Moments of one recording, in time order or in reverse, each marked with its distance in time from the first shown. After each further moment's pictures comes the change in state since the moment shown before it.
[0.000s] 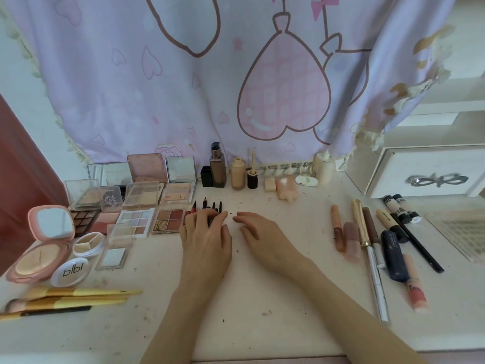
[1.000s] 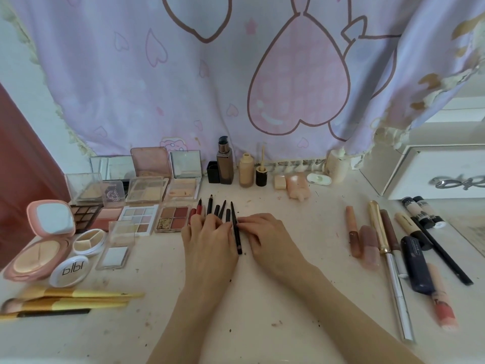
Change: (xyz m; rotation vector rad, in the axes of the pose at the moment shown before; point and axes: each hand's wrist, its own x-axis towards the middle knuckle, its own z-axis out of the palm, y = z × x) left_hand 0.002 -0.001 0.004 0.182 0.076 0.012; right_hand 0.009 0.004 0.015 -0.113 0.029 -0.050
